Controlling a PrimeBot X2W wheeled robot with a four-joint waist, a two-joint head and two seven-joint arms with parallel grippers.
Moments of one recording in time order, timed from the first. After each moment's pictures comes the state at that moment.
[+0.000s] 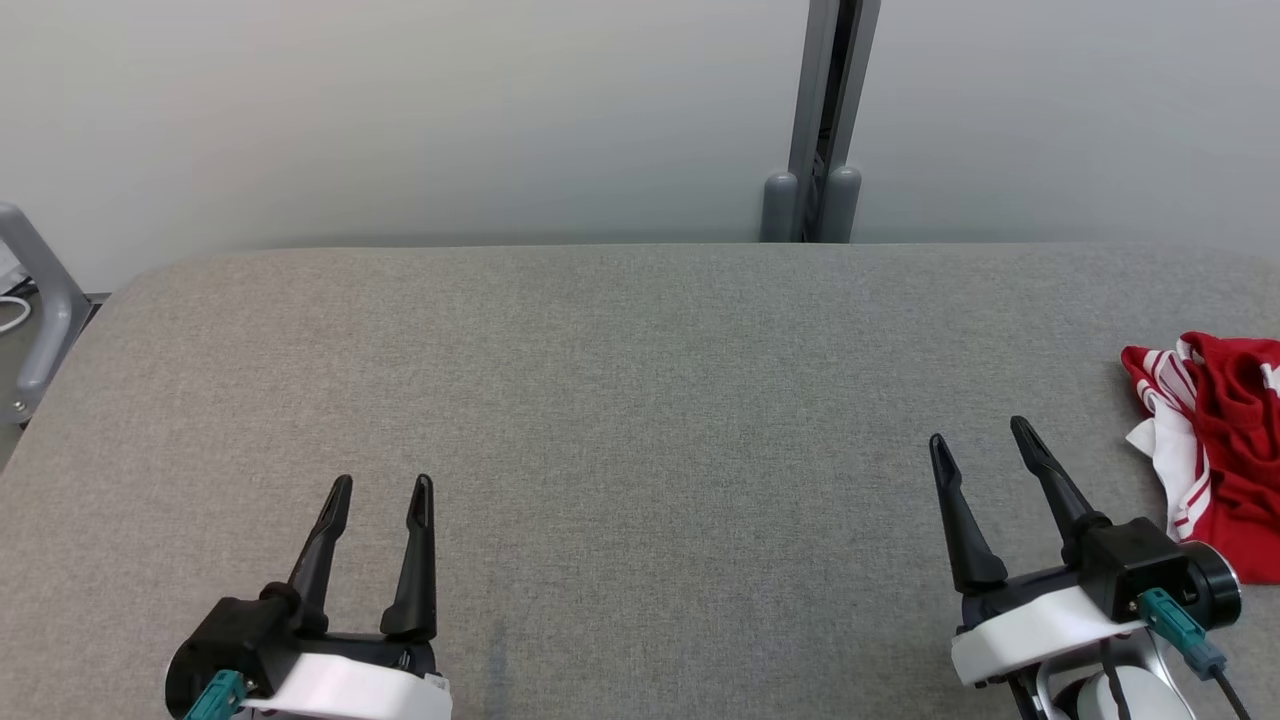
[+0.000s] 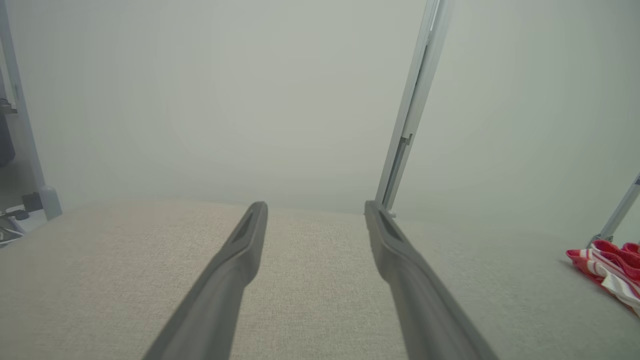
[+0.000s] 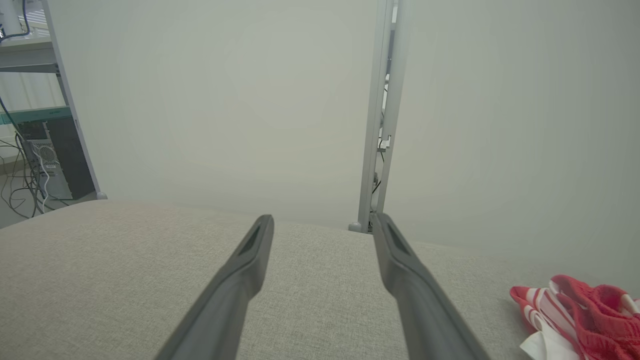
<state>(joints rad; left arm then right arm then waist) 0.01 0.05 -0.11 0.12 -0.29 -0.03 -0.26 -0.11 -0.05 0.11 0.21 0.06 0.13 -0.26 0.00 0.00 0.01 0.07</state>
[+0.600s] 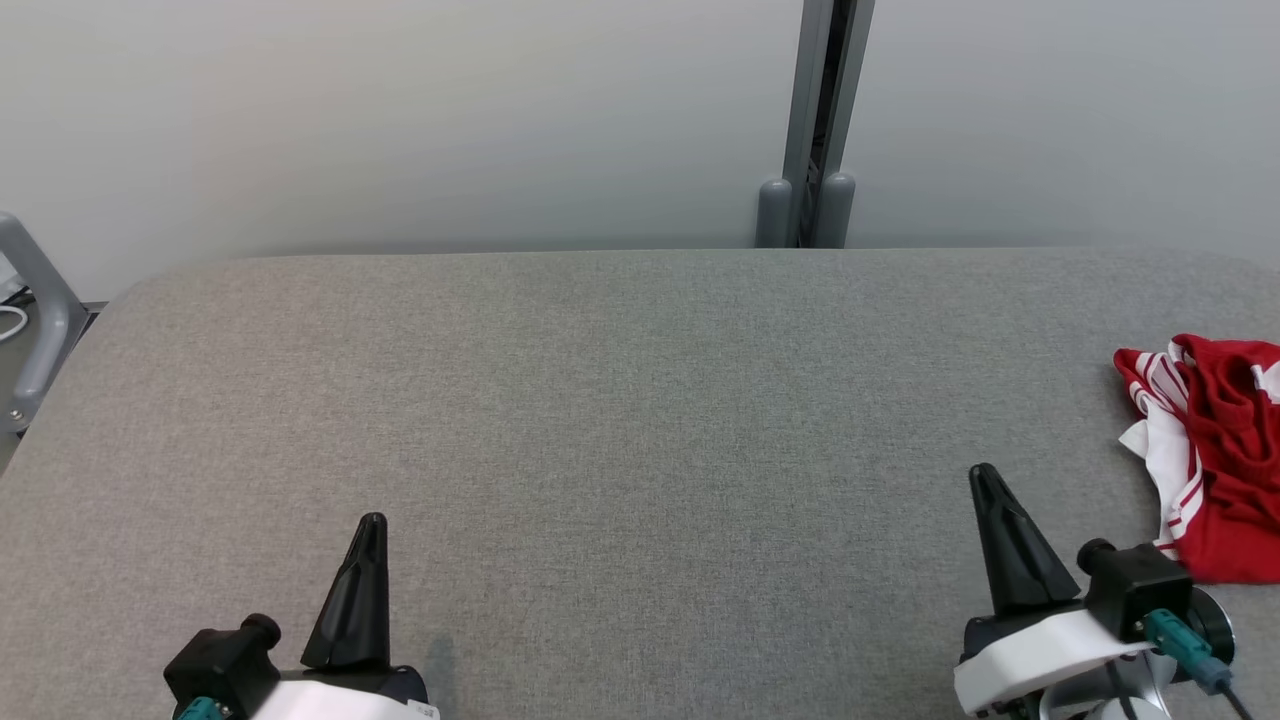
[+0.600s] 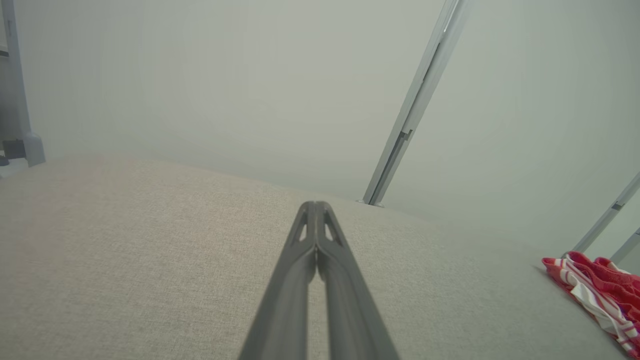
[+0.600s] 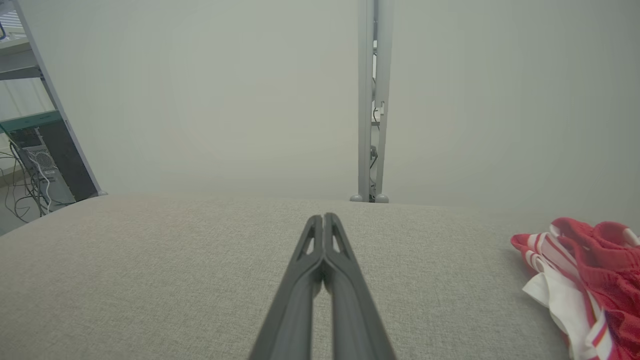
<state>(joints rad) 0.06 0.04 -0.09 0.15 -0.39 -0.06 -0.26 -0.08 -0.04 0.11 0.24 0.12 0.13 -0.24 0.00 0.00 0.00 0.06</state>
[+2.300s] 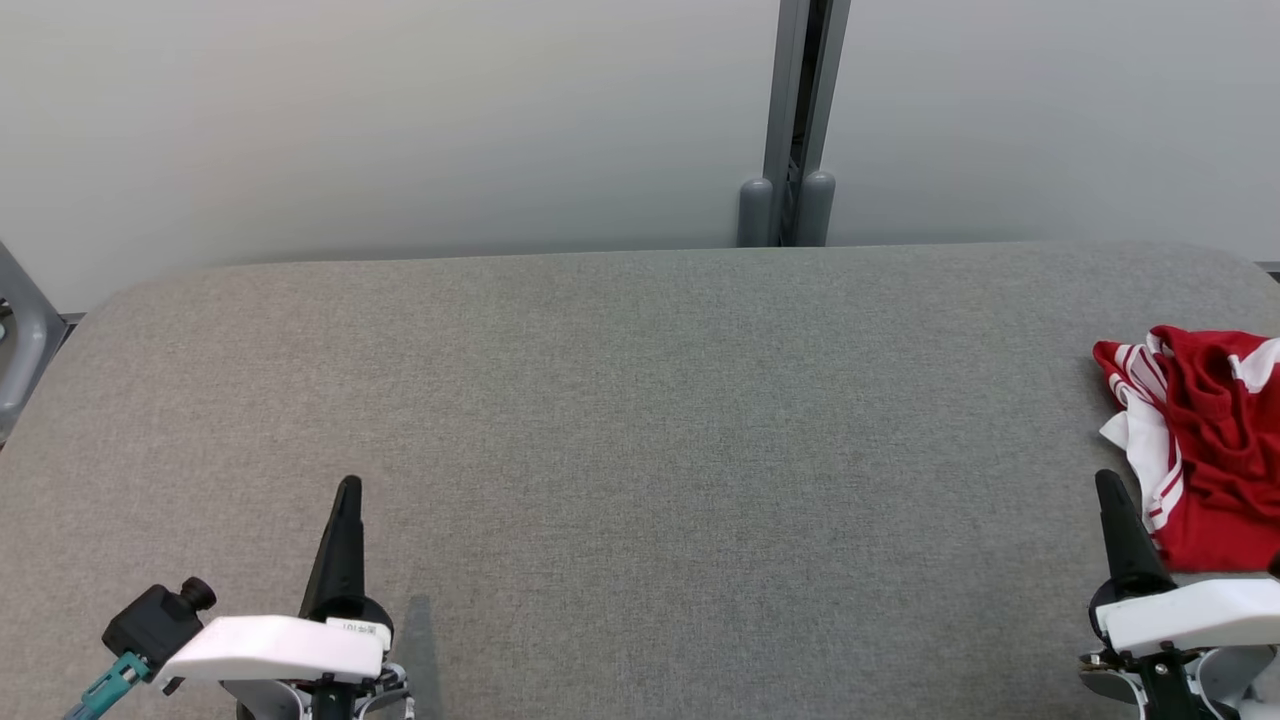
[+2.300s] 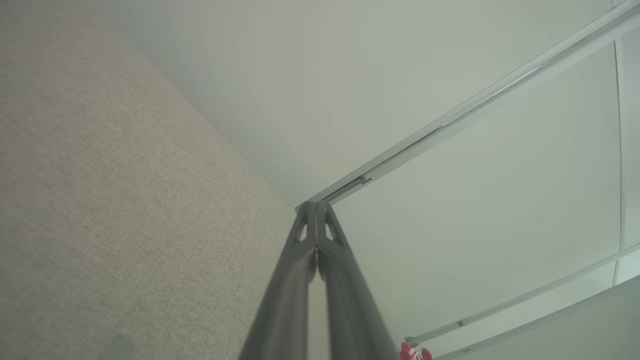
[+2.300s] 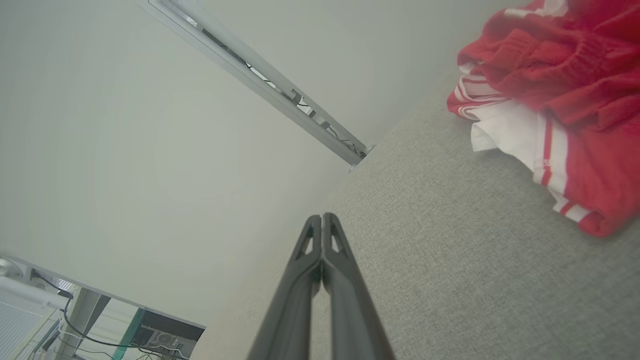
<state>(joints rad) -0.05 0.05 -0.07 0.24 -1.08 -0.10 -0.11 -0.08 -0.07 -0.07 0.24 0.97 0.13 -0.01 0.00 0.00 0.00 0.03</state>
